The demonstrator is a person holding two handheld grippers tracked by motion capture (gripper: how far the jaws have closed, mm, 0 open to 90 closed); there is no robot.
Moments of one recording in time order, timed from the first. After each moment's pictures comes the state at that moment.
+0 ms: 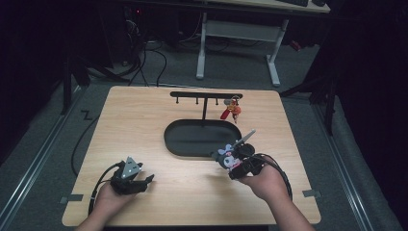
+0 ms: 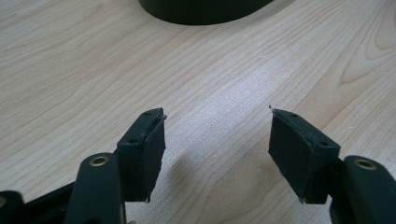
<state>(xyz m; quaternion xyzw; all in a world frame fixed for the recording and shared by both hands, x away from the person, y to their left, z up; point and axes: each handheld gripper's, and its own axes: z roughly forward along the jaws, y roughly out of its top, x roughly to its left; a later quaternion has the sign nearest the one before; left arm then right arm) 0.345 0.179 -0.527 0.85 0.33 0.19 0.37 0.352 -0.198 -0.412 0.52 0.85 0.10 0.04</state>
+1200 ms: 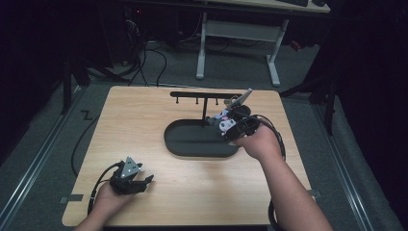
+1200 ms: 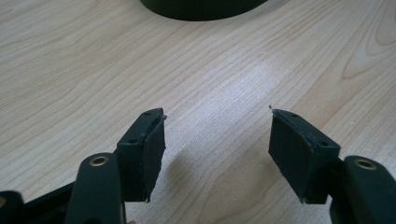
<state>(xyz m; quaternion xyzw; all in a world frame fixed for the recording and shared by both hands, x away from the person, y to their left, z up) 0.346 0.182 -0.528 0.85 0.33 0.19 0.37 0.425 -0.181 -0.343 0.54 0.83 0.12 0.07</state>
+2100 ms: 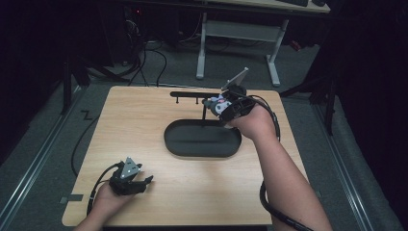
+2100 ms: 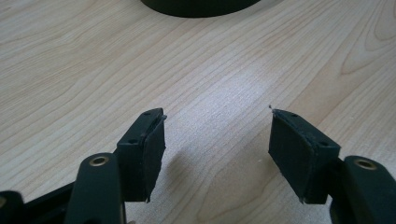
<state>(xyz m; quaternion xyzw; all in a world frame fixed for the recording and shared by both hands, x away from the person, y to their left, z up) 0.345 0.183 -0.528 0.85 0.33 0.19 0.37 0.459 -0.169 -0.307 0.54 0.83 0.13 0.08</state>
